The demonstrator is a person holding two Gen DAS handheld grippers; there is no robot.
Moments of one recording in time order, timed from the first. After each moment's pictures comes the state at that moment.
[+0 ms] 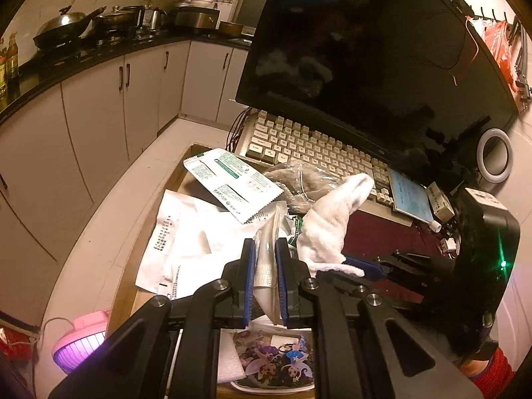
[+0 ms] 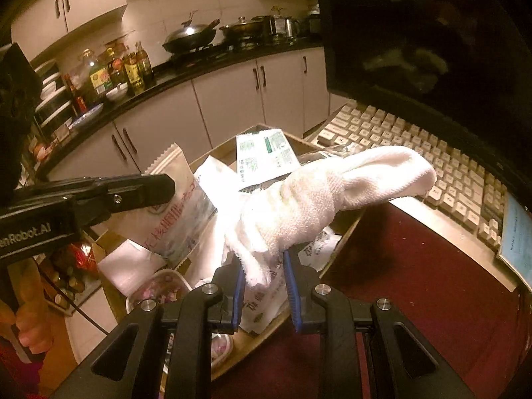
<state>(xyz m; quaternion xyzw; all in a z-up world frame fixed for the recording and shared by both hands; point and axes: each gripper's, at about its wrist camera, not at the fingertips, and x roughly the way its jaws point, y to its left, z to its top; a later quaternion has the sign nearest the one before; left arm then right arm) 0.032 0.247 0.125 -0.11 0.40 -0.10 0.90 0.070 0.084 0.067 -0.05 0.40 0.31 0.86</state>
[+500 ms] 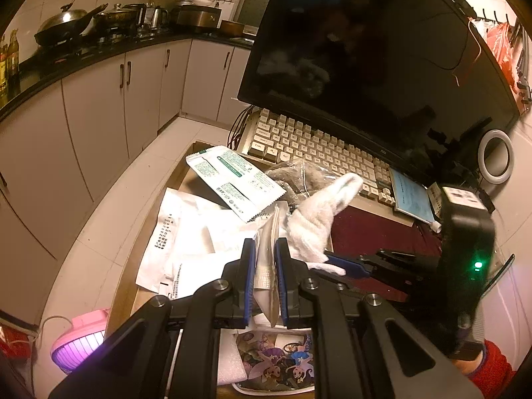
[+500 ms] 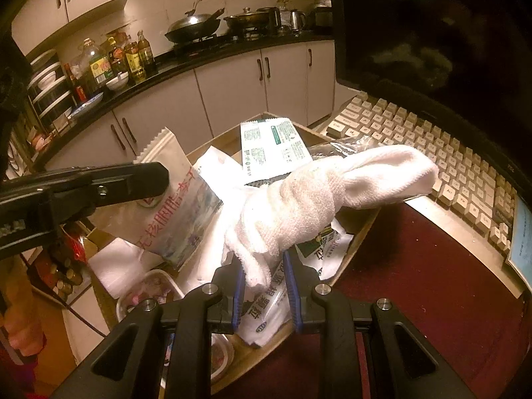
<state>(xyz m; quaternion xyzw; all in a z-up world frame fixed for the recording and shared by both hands) 0.031 0.249 0.122 -0.12 0.40 -0.10 0.90 0.080 0.100 0.054 -0.07 0.41 0.31 0.85</state>
